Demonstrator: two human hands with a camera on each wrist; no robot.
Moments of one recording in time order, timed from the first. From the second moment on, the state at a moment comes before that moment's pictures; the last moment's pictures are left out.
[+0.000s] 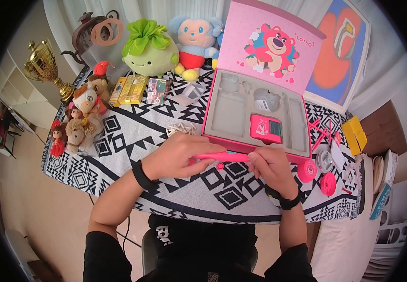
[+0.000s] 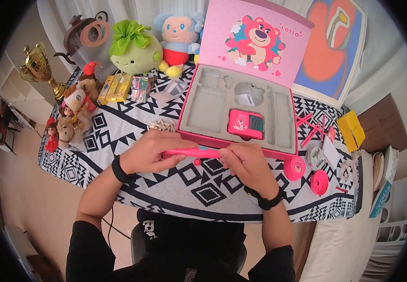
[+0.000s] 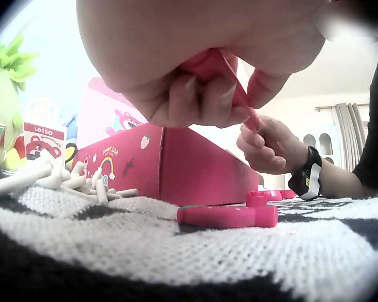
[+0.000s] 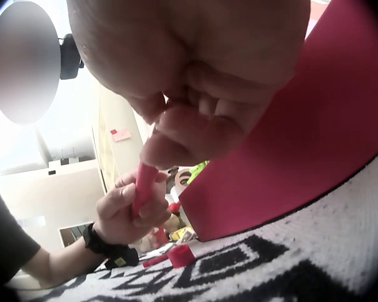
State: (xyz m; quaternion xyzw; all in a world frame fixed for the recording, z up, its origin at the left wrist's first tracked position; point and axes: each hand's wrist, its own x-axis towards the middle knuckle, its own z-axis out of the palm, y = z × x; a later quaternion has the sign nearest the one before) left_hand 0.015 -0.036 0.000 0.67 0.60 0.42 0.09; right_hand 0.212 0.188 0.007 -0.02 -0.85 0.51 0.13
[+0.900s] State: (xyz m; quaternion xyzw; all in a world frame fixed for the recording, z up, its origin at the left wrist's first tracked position) left_hand 0.001 -0.036 -0.016 0.42 0.46 0.73 0.29; right_hand 0.194 0.164 0.003 0.03 -0.89 0.40 0.22
